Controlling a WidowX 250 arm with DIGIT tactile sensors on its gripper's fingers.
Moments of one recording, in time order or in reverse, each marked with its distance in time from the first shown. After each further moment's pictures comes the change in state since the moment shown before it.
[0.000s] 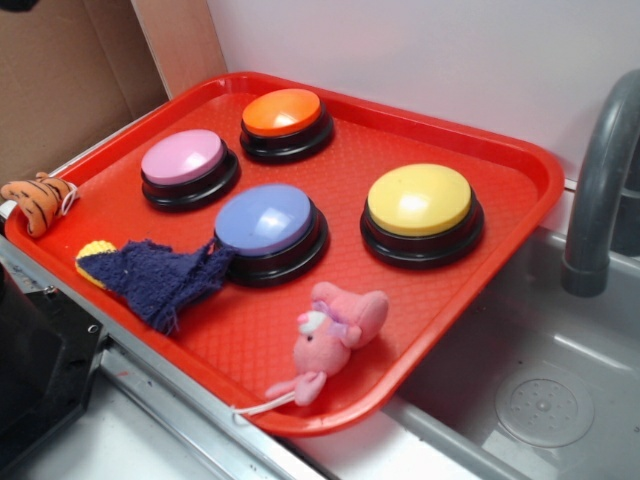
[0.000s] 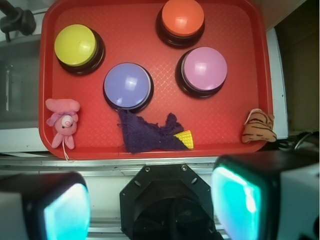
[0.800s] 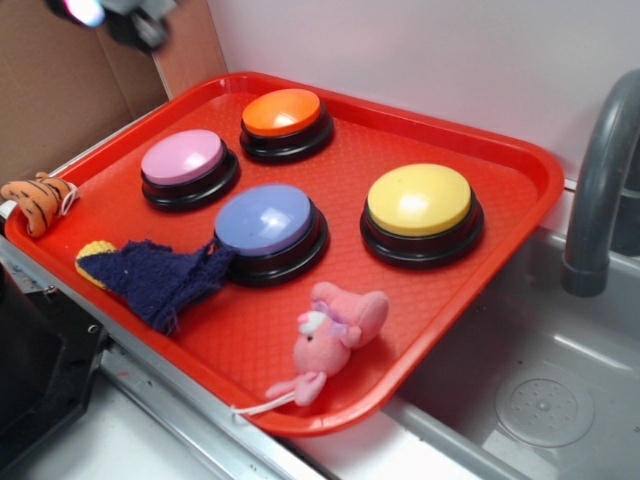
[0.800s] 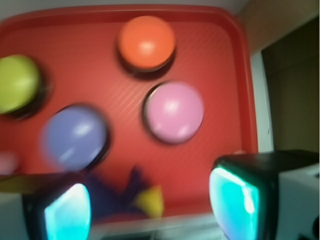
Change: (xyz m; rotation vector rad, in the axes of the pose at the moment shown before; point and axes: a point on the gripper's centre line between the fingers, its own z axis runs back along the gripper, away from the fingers) arm 0.085 0.052 -0.093 0.140 0.019 0.009
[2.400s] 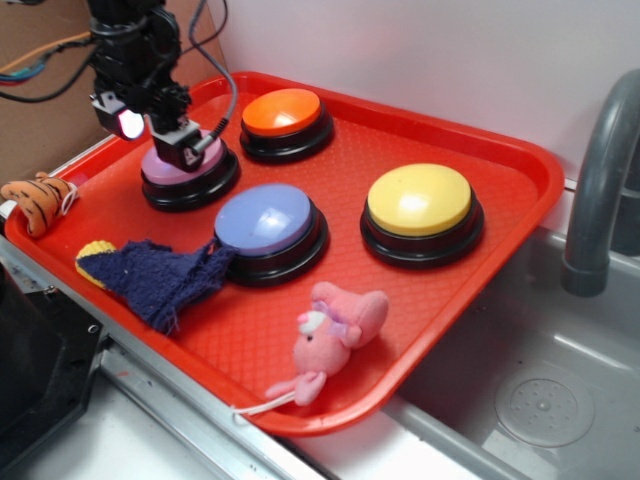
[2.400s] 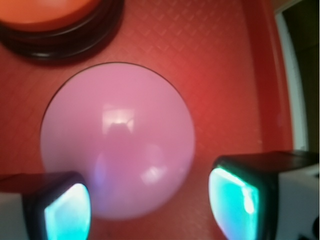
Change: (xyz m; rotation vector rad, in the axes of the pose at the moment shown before) arm 0.005 0.047 -0.102 0.059 0.058 0.129
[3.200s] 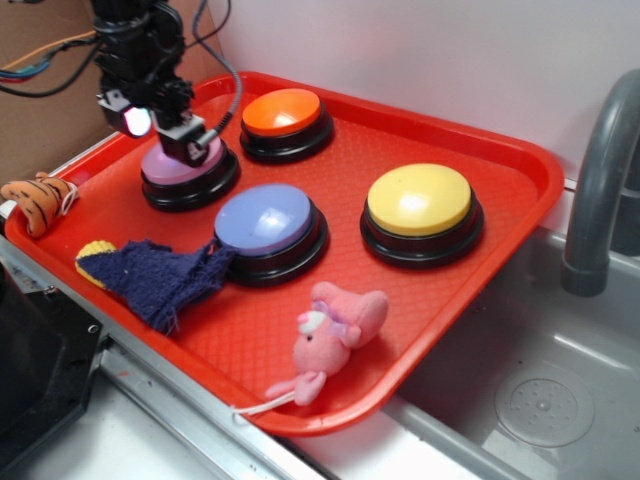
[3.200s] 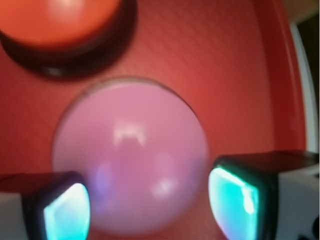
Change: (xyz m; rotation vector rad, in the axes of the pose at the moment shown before) arm 0.002 0.004 0.012 -0.063 -0.031 -0.031
